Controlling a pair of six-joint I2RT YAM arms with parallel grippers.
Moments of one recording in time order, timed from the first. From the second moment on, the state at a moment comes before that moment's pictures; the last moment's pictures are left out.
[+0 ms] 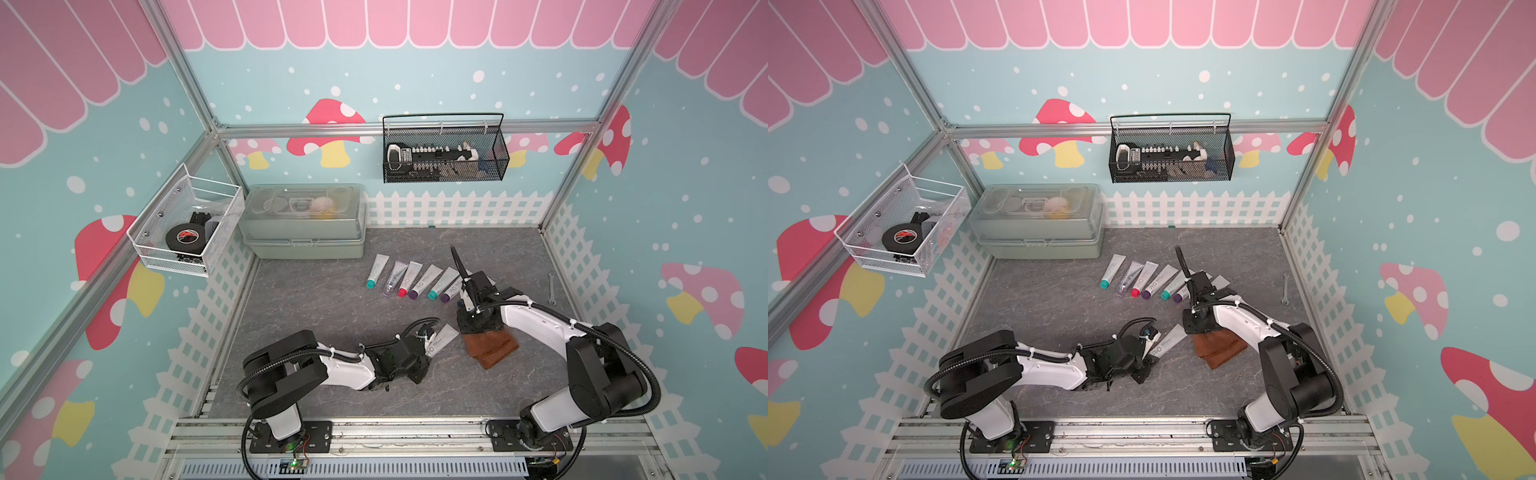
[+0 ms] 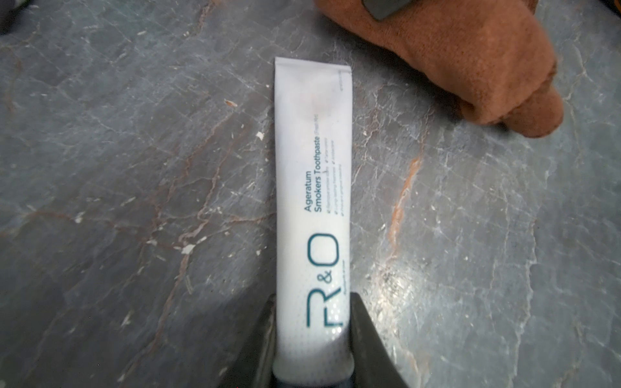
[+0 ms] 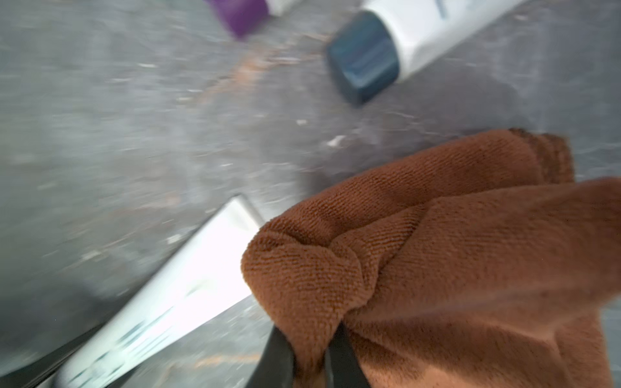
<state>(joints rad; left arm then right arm) -1.09 1.71 0.67 0.28 -0.10 -0.33 0.41 1.51 0.92 -0.67 -0.10 0.29</state>
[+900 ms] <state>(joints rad) -1.09 1.71 0.67 0.28 -0.10 -0.33 0.52 1.70 1.01 -0.66 0.09 0.31</state>
